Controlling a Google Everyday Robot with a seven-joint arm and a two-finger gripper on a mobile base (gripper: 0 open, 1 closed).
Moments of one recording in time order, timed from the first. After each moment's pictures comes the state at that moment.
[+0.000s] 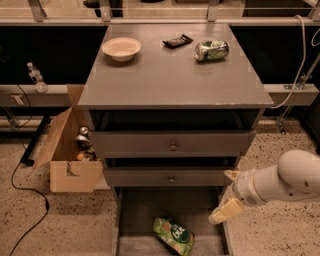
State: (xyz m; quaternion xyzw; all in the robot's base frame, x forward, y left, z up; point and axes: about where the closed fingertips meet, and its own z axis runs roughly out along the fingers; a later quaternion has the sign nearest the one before) arm 0.454 -0.186 0.603 -0.48 0.81 0.20 0.26
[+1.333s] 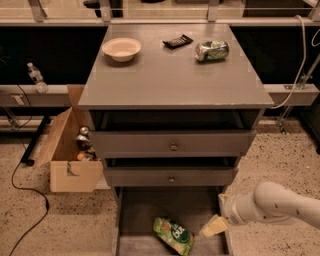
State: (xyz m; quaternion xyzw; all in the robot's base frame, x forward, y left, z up) arm 0.460 -0.194 0.445 -0.43 0.85 0.20 0.23
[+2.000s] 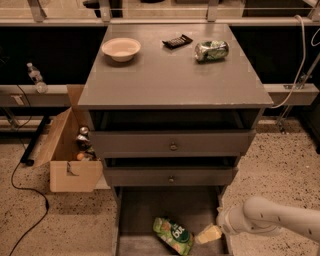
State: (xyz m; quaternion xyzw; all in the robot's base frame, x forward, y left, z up) arm 0.461 -0.200 0.338 -0.37 0.88 0.20 0.20
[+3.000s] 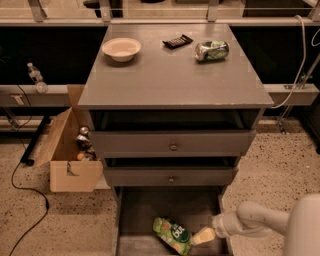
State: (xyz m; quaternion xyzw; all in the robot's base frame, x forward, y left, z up) arm 0.471 -0.189 0.239 -0.32 0.89 0.28 0.17
